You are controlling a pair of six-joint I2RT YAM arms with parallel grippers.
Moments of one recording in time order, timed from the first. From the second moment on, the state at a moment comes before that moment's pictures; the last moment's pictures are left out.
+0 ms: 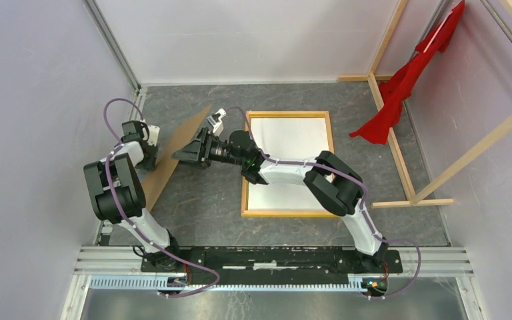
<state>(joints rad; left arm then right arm) 0.32 1.73 0.98 -0.31 -0.14 0.51 0.97 2.15 1.48 0.82 -0.39 1.32</state>
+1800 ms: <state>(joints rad) 0.27 1.07 1.14 -0.86 0.69 1.16 0.61 2.19 1.79 -0.01 -0.28 1.23</state>
